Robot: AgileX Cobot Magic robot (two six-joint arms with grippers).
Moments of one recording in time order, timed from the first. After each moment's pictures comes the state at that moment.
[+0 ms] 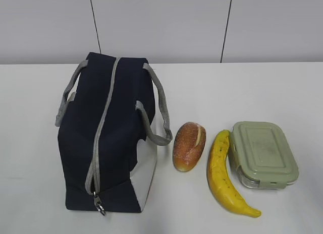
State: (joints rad) left arm -0.11 0.01 -0.53 -0.11 1.10 0.02; right arm 0.14 0.69 -0.72 0.07 1.18 0.18
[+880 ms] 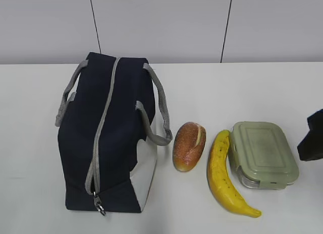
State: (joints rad) left arm -0.11 0.01 -0.53 -0.12 1.10 0.02; right arm 0.14 1.13 -0.81 0.16 0.98 0.12
